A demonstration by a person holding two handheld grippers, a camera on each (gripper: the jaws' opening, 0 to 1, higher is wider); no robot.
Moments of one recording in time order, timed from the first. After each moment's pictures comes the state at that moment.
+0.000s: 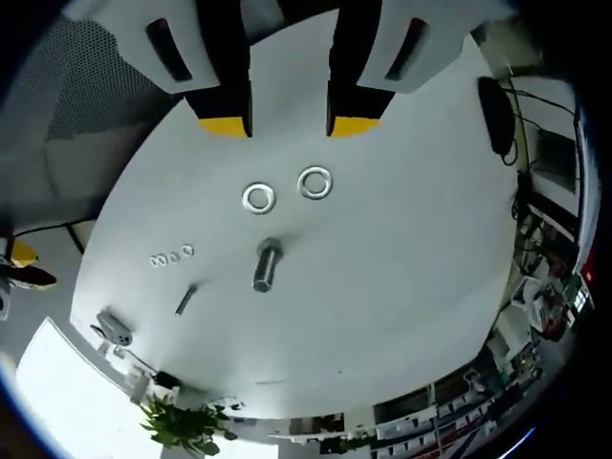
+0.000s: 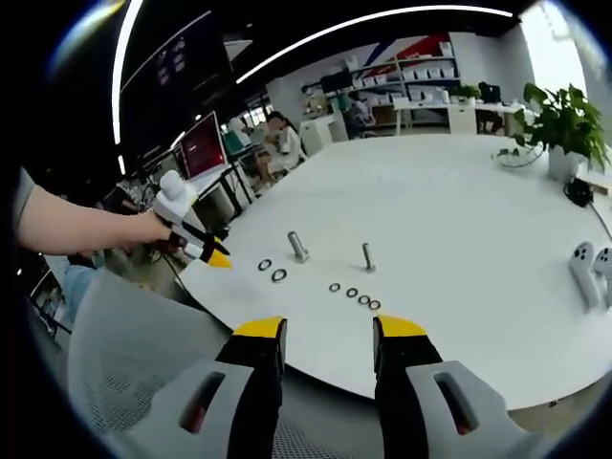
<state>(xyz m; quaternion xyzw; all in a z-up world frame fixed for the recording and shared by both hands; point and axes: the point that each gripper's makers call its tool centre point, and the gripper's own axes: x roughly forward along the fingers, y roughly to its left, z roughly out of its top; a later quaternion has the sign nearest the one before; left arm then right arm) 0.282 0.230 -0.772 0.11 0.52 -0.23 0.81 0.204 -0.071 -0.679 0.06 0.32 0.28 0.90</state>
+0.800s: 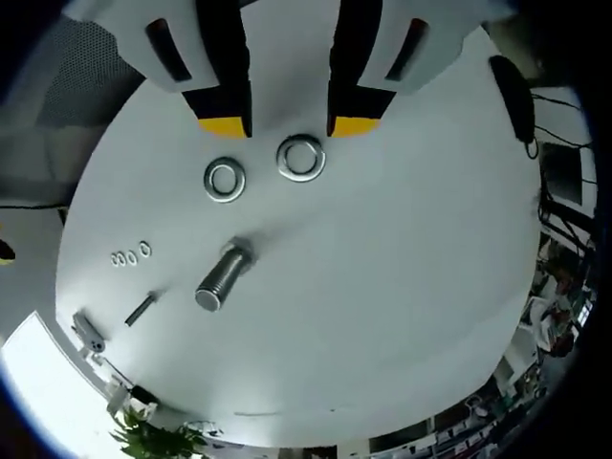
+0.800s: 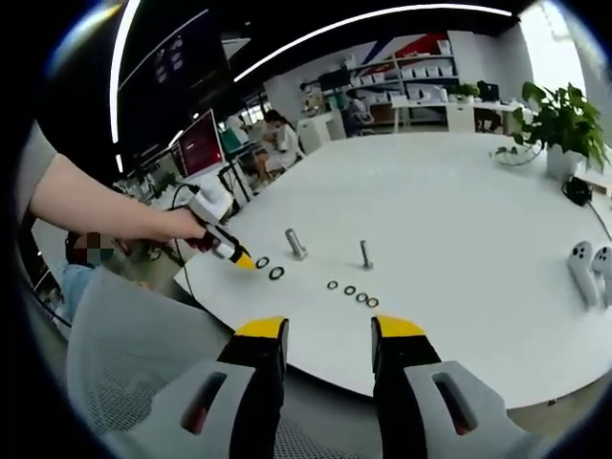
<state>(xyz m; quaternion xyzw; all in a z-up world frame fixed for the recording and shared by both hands) 0.314 0.226 -0.824 0.10 0.58 -0.22 0.78 0.203 -0.072 -0.681 0.05 0.33 0.27 0.90</state>
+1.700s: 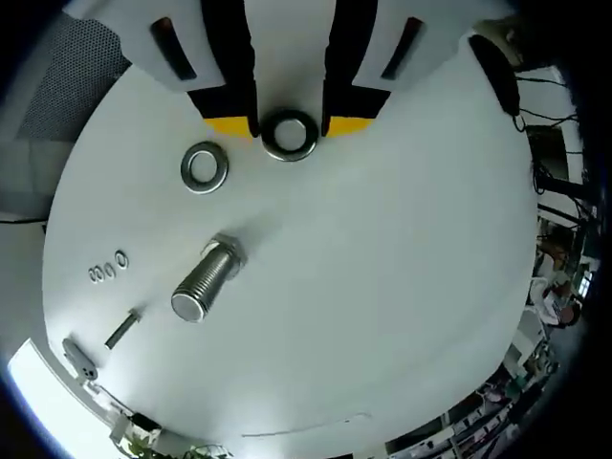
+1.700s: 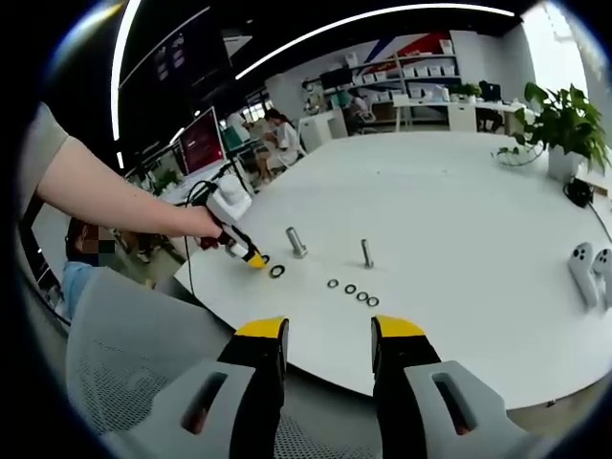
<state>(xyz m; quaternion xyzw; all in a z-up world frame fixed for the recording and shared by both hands) 0.328 0.223 -0.838 0.16 0.59 -0.21 0.77 0.203 -0.072 -0.682 0.05 0.33 0.28 0.90</state>
